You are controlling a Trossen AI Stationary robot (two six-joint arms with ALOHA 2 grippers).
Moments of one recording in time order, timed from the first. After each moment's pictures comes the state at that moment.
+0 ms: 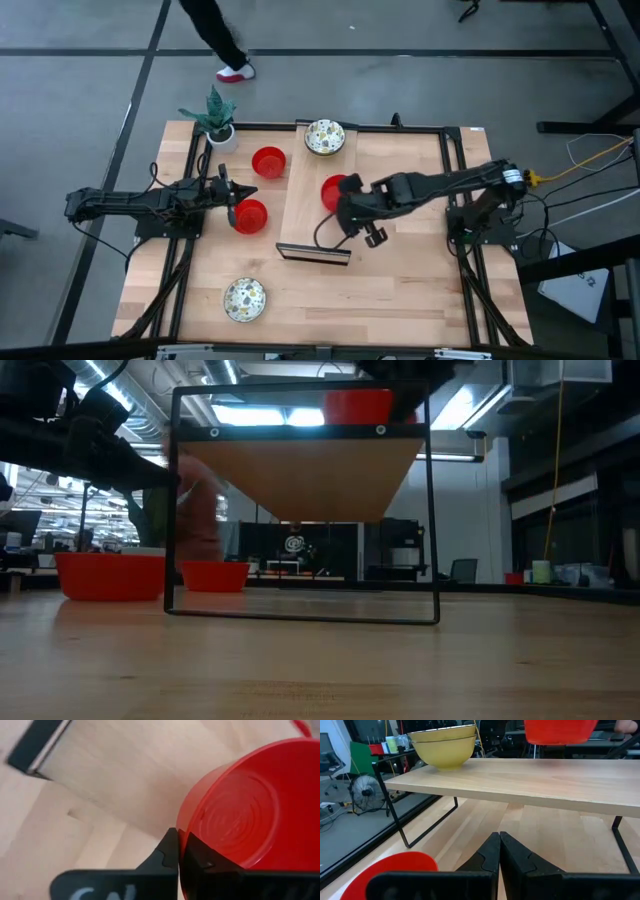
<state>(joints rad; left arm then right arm) 0.07 0.18 0.01 0.05 -0.27 0.01 0.18 1.66 1.64 -1.12 0.26 -0.41</state>
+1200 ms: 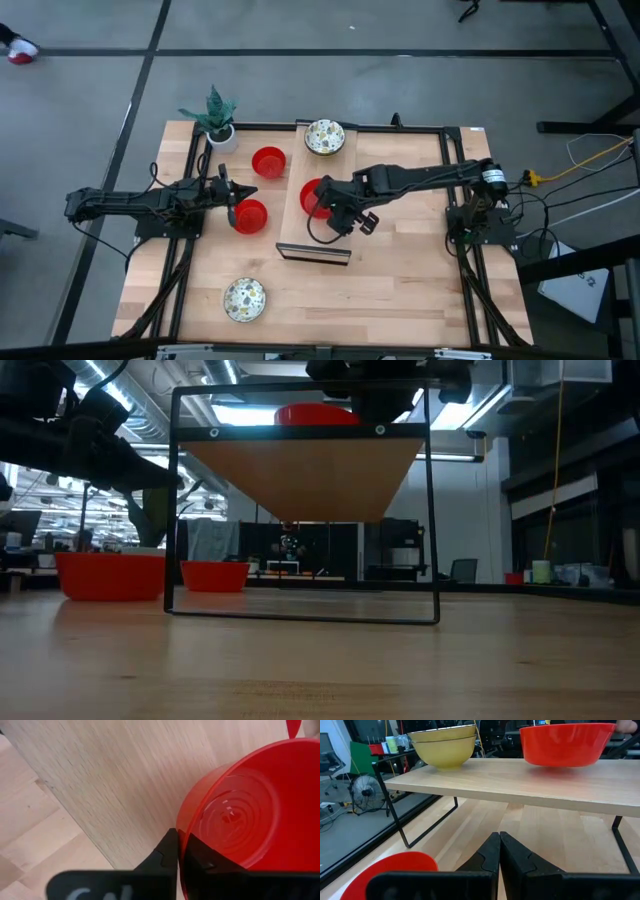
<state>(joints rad) 0.07 0.18 0.01 0.05 -0.27 0.01 0.09 1.79 1.74 -1.07 0.13 -0.95</state>
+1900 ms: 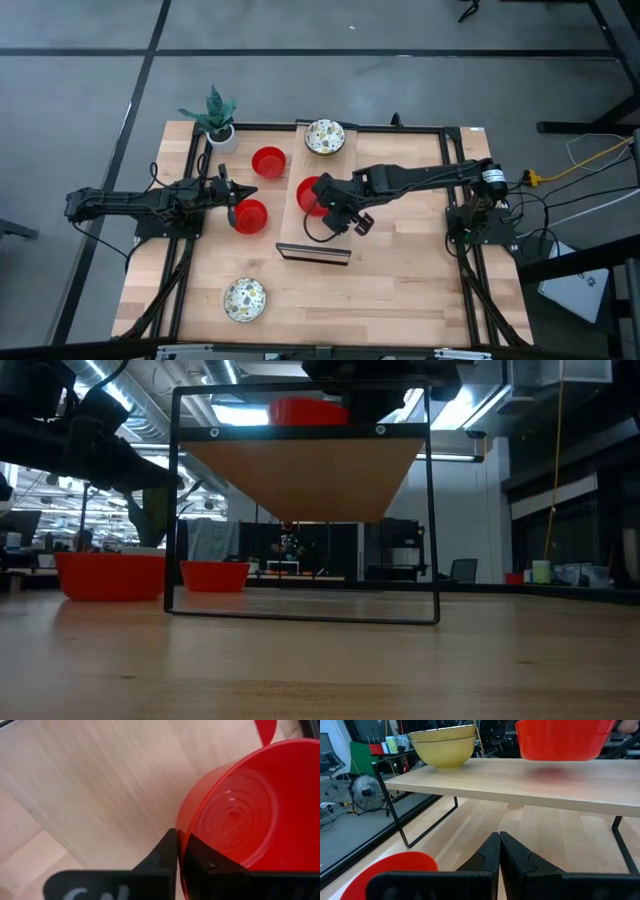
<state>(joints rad) 0.07 0.18 0.01 0.05 -0.27 0.01 0.09 1.79 1.74 -1.01 0.14 -0.89</state>
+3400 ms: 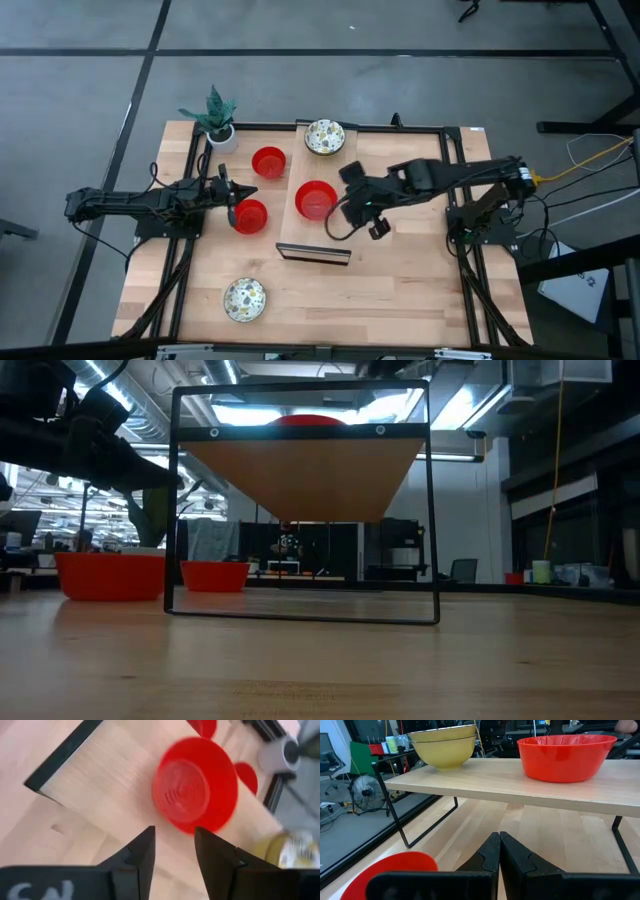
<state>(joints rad) 0.07 0.18 0.01 0.05 -0.27 0.01 0.16 1.60 1.74 -1.08 0.24 -0.54</state>
